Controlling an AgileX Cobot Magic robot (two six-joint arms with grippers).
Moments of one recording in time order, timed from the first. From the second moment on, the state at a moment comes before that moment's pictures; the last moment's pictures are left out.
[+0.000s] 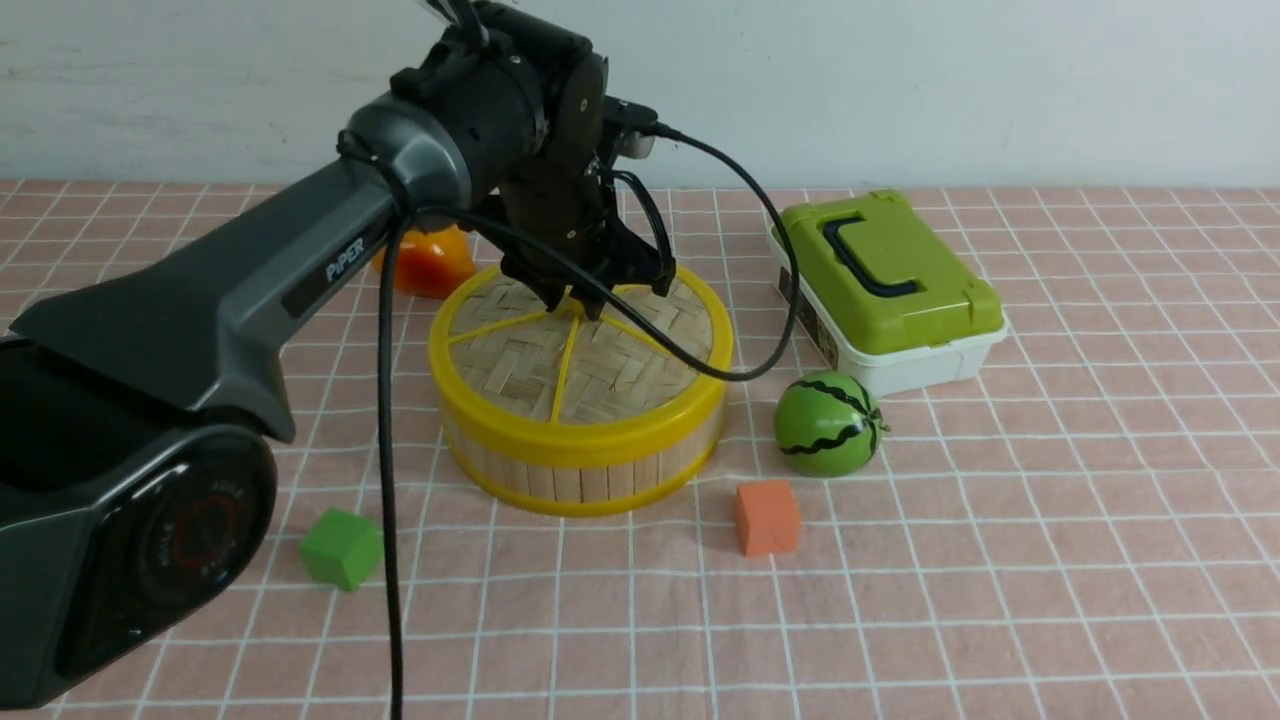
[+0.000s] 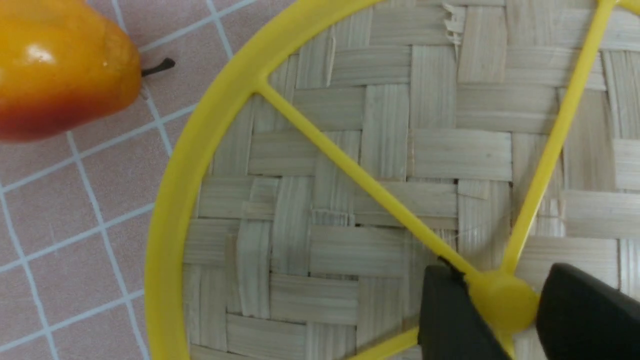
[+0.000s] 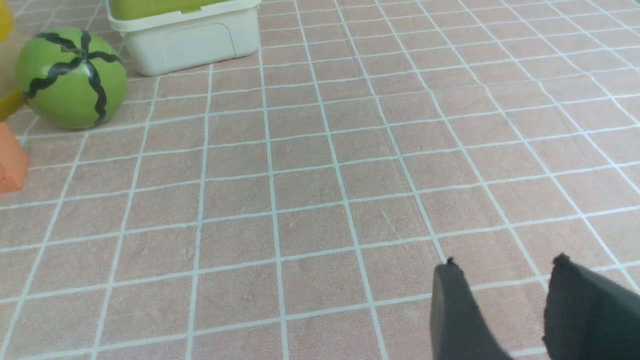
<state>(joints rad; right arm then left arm) -0.11 -0.01 0.02 0.02 0.39 0.10 -0.46 2.30 -2.26 0.17 1.10 -0.15</state>
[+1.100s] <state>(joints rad) -0.11 -0.01 0.02 0.02 0.39 0.10 -0.20 1.97 -2.37 0.30 1.24 -0.19</state>
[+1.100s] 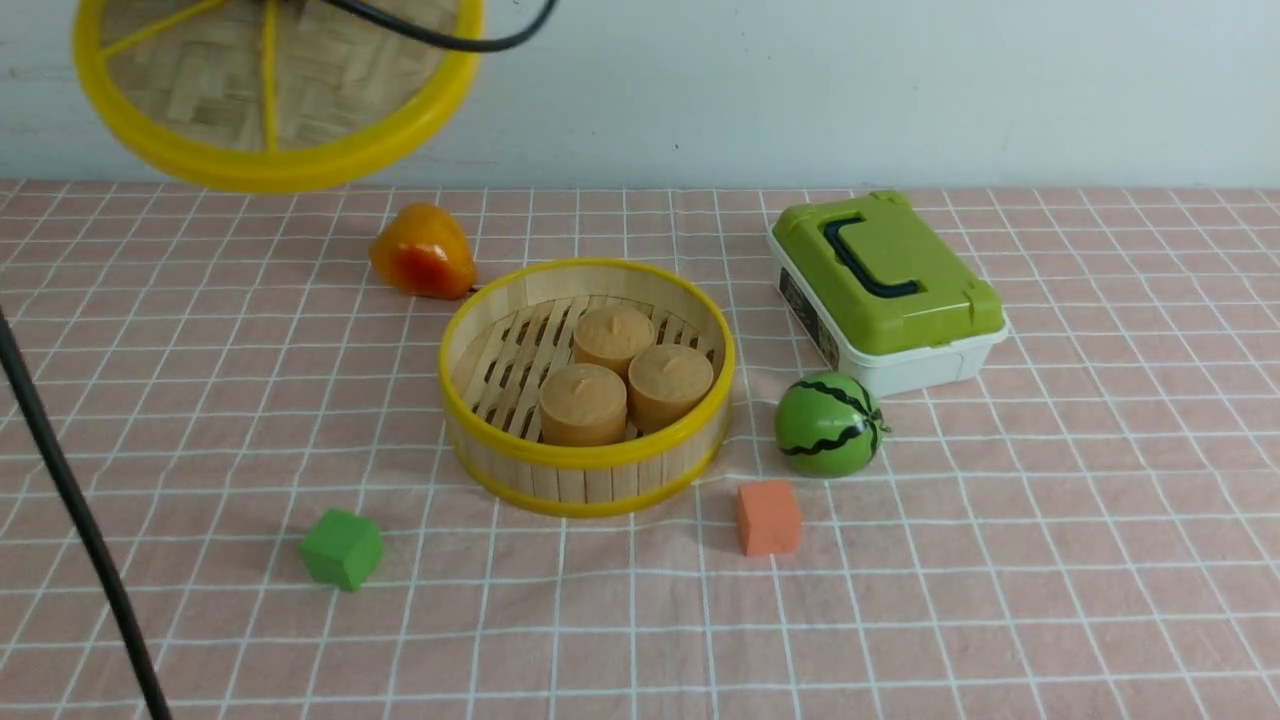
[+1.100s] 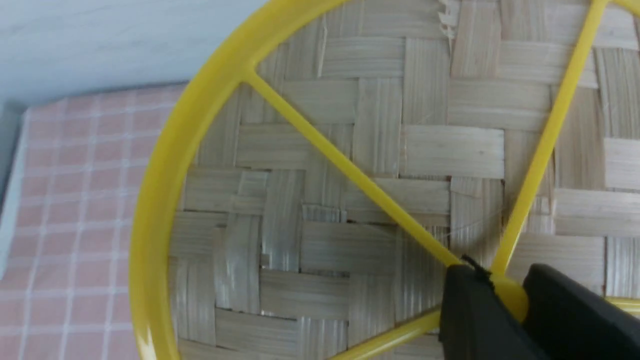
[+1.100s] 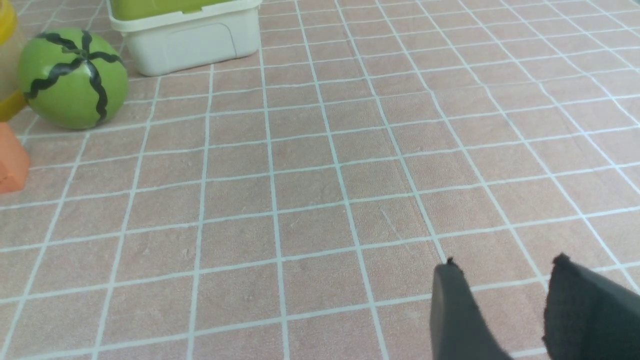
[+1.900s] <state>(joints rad) -0.11 -0.01 0.02 0.02 0.39 0.10 -0.10 2.19 -1.84 0.26 0.88 -0.37</state>
